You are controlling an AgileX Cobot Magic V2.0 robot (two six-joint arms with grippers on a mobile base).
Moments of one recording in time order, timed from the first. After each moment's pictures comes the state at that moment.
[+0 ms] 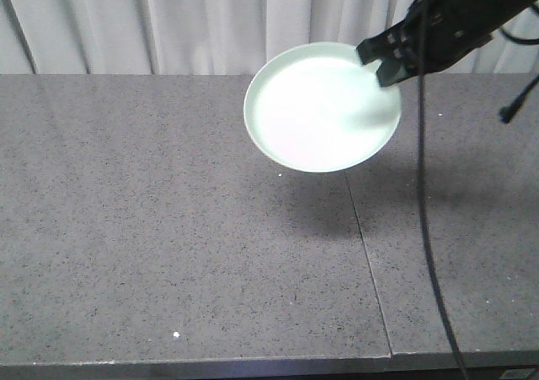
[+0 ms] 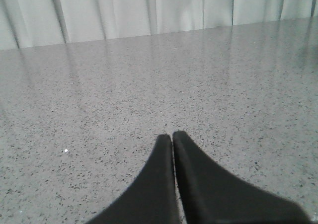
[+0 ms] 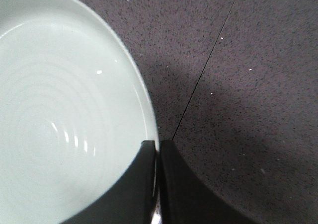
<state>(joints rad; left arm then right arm) -0.07 -0.01 0.02 0.06 0.23 -0.12 0.14 1.78 -1.99 0.27 1.24 -0.26</state>
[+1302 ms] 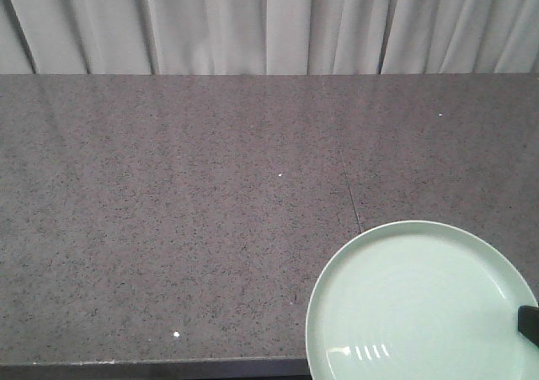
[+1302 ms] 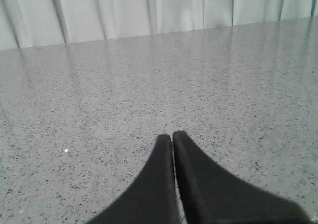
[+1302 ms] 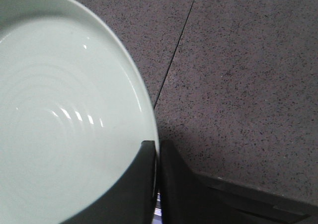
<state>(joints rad) -0.07 -0.01 0.02 0.06 0.23 -0.12 -0.18 0.47 -0.58 0.60 0.99 -0.53</state>
